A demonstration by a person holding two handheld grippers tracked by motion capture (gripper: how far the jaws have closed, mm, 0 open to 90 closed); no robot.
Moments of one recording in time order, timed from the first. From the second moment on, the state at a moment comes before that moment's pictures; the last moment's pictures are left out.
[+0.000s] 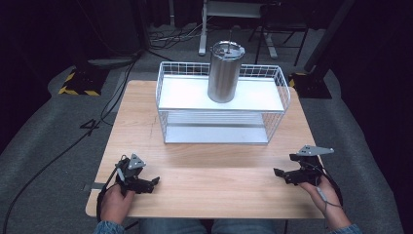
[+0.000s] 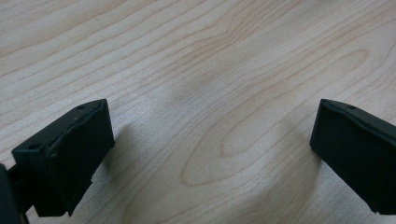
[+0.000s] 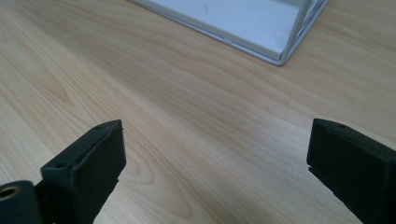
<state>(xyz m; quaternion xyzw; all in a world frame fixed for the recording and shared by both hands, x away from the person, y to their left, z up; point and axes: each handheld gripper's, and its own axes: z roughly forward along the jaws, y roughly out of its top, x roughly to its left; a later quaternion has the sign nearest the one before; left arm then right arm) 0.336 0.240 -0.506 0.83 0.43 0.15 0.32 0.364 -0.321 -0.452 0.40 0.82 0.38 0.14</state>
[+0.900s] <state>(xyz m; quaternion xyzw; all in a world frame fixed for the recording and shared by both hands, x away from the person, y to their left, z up) 0.336 0.240 -0.506 0.83 0.43 0.15 0.32 0.355 -0.312 -0.499 0.41 0.83 0.36 0.13</state>
